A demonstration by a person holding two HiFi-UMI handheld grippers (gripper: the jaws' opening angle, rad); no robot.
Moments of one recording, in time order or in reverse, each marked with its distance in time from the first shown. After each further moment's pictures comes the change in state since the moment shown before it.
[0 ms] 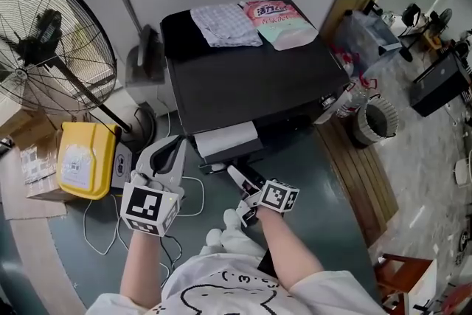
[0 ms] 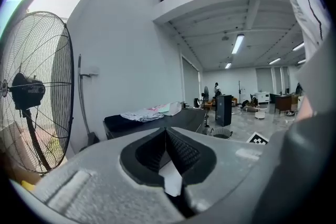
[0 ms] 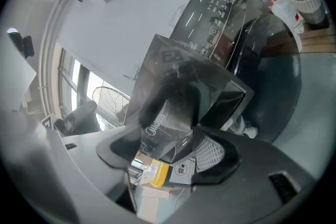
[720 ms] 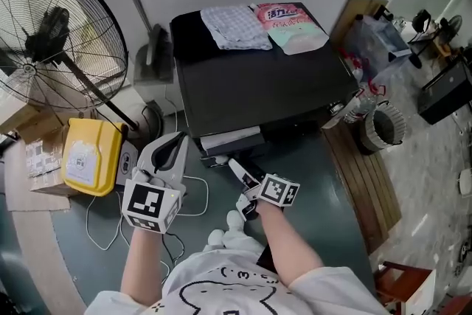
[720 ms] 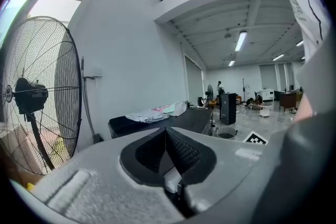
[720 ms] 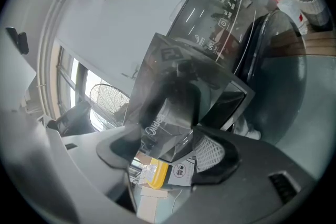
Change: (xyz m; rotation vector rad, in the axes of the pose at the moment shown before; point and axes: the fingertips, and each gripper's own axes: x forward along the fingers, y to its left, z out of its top) left arm 0.005 0.014 0.006 0.015 0.007 0.046; right arm 0.029 -0.001 0.015 -0.012 0.022 -0.006
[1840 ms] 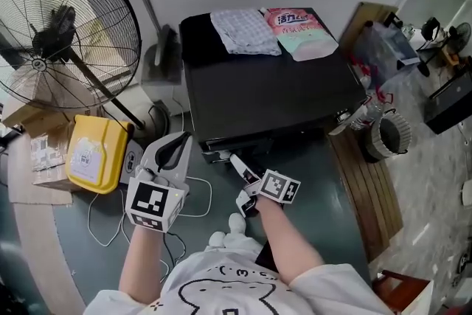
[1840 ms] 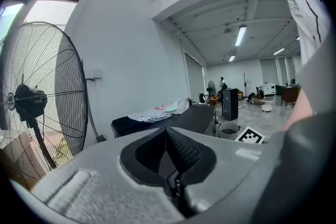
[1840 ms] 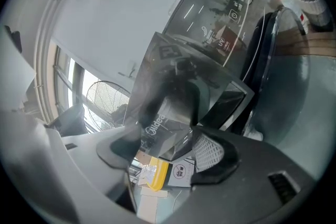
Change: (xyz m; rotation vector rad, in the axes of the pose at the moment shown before) left arm 0.008 0.010 0.003 0.036 0.029 0.024; right arm 0.025 0.001 0.014 0.017 0.025 -0.024
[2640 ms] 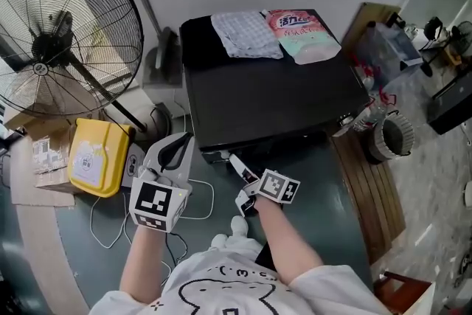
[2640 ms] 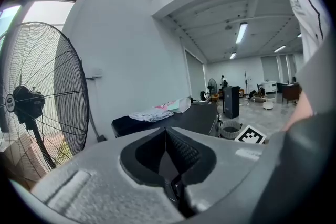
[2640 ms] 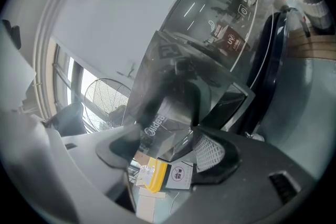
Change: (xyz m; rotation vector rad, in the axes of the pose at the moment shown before) left arm 0.017 0.006 -0.001 0.017 0.021 0.008; right arm 0.017 -0.001 0.009 -0.017 0.000 -0.007
